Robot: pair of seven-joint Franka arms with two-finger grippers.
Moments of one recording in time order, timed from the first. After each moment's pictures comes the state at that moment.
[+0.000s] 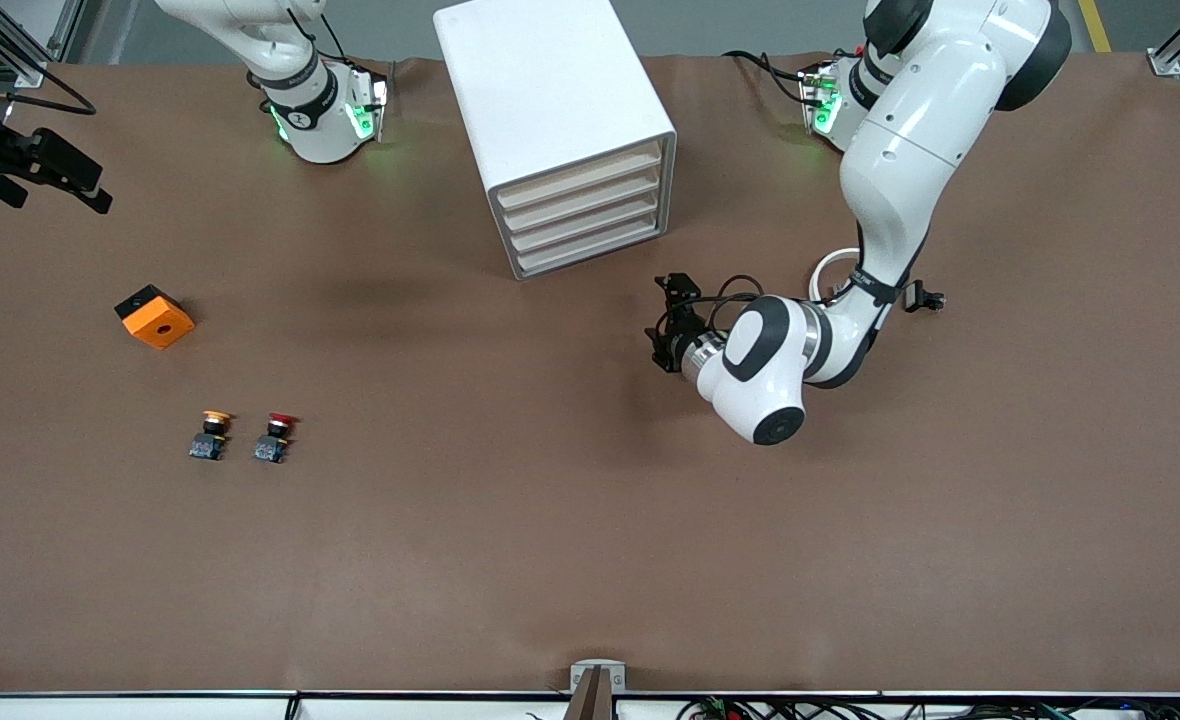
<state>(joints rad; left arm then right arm) -0.30 0.86 -0.25 -1.49 -0.62 1.63 -1.90 -0.04 -0.23 0.00 -1.78 0.02 1.55 0.06</state>
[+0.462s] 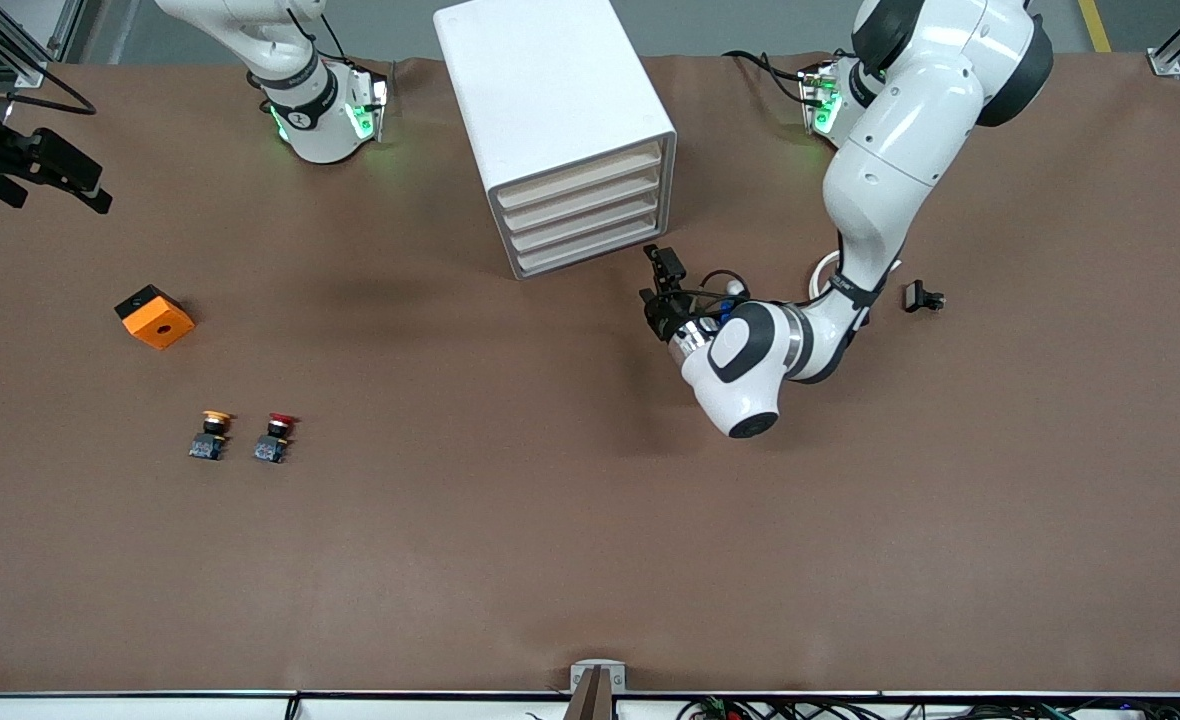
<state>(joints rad) -0.33 0.91 -0.25 -1.50 -0.71 1.51 -2.06 -0.04 -0.23 0.00 -1.78 0.02 1.55 0.06</state>
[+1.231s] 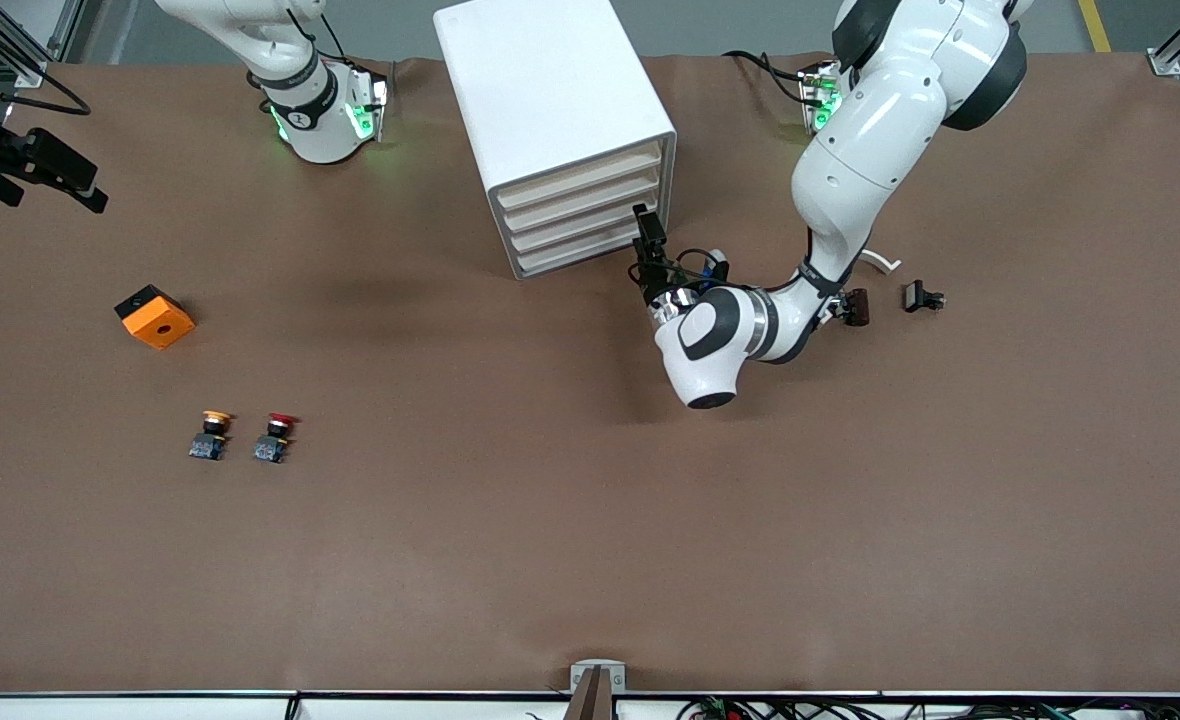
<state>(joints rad) -0.40 0.93 -0.25 -1.56 -0.74 1.41 -2.15 -0.04 -0.23 -0.01 -1.78 0.02 1.54 0.06</state>
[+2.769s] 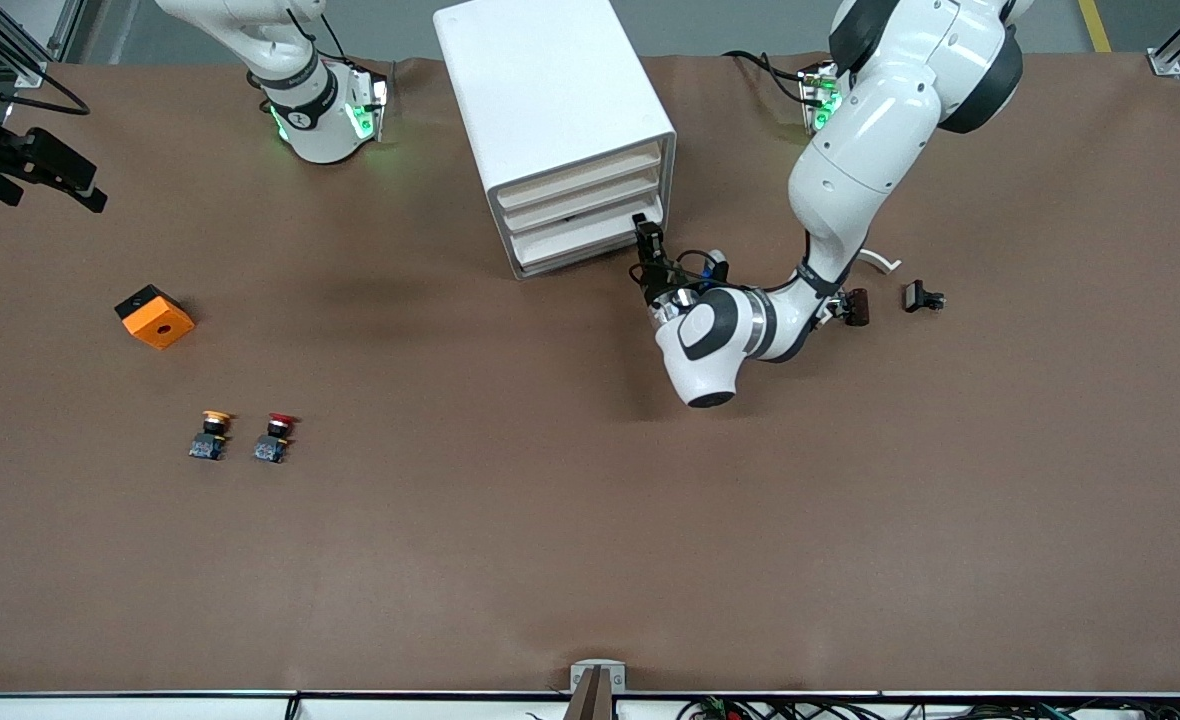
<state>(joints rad) -0.39 0.94 -0.24 -1.56 -0.75 1.42 -2.15 -0.05 -0.23 -0.01 -1.78 0.02 1.54 0.06</state>
